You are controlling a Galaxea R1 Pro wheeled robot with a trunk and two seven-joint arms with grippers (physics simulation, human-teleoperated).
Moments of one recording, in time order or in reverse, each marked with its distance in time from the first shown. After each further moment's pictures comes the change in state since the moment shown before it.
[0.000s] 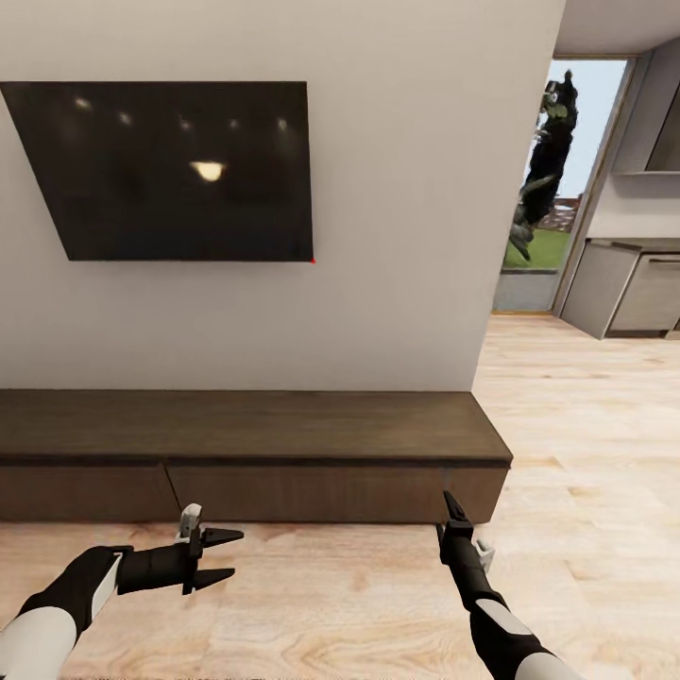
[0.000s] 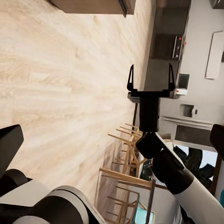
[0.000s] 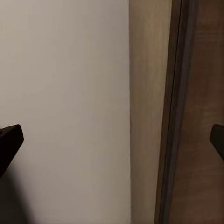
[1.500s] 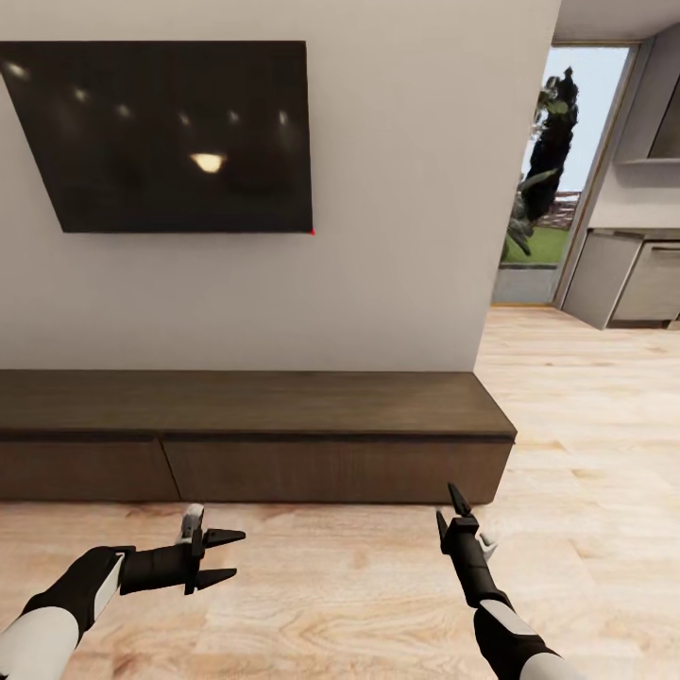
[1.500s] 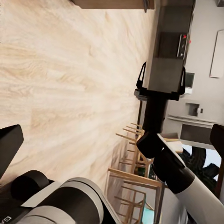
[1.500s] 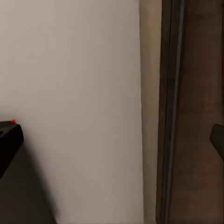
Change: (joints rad) left arm 0.000 -0.007 0.001 0.000 0.000 -0.007 0.005; right arm 0.000 -0.014 -0.002 0.003 0.006 0.071 0.150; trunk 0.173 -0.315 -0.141
